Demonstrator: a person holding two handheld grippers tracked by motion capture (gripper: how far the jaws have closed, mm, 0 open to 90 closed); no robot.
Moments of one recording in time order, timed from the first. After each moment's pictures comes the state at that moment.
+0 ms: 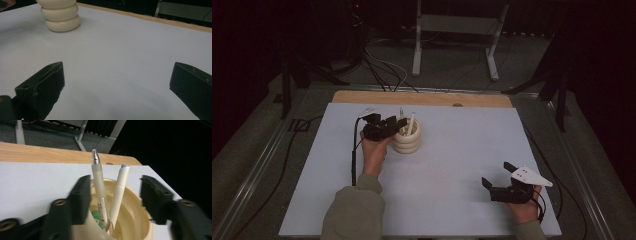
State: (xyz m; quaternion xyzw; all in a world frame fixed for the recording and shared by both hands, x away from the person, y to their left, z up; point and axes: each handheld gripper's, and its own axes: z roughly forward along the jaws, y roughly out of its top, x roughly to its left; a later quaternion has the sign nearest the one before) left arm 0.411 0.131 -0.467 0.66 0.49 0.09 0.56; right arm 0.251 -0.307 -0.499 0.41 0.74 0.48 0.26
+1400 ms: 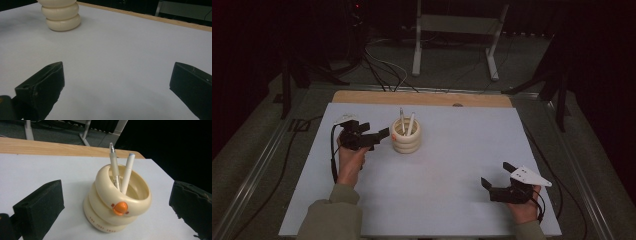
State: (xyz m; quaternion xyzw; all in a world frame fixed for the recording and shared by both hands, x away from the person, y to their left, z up) left arm 0.370 0.187 -0.453 0.67 0.49 0.10 0.55; right arm 0.251 -0.306 -0.499 0.41 0.74 0.47 0.25
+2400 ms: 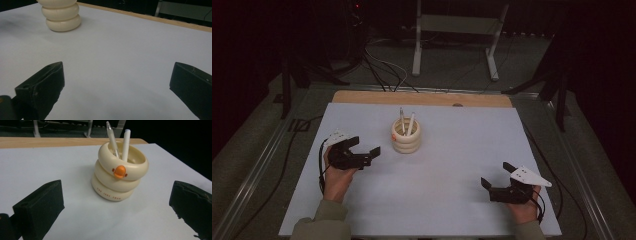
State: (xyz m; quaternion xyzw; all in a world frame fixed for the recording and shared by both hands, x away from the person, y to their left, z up) left arm 0.316 0.205 -0.461 0.71 0.46 0.15 0.52; right arm 0.250 -0.305 -0.499 0.41 0.74 0.47 0.26
